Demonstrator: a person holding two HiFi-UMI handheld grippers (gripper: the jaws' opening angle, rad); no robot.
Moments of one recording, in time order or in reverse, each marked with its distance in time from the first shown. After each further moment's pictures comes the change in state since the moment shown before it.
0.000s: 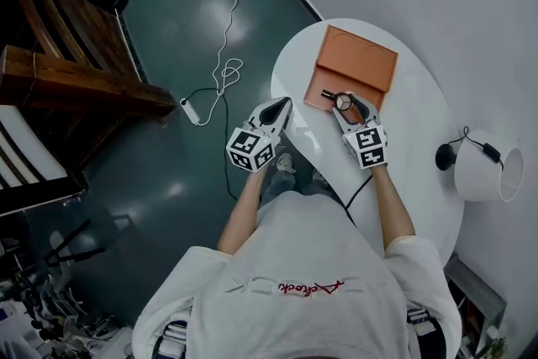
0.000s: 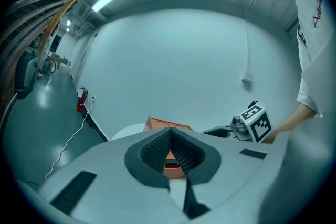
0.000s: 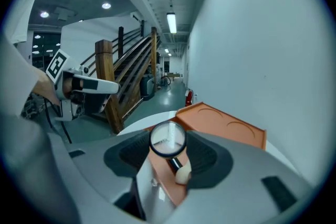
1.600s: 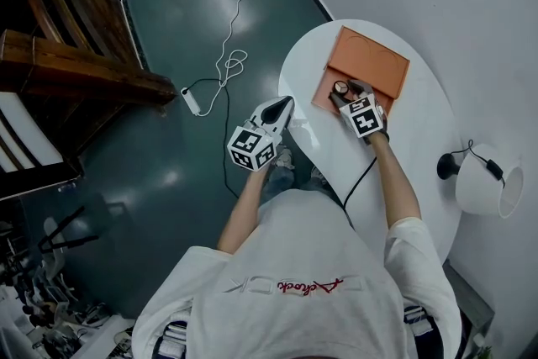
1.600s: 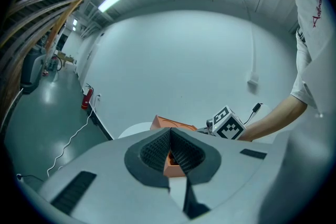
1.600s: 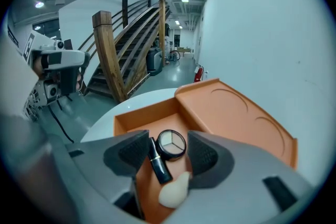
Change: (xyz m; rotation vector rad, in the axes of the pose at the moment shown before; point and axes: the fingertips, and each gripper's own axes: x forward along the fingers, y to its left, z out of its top) left arm -0.010 0.024 -0.004 -0.041 -0.008 0.039; right arm 0.087 -0.010 -0.027 -0.083 0.305 0.099
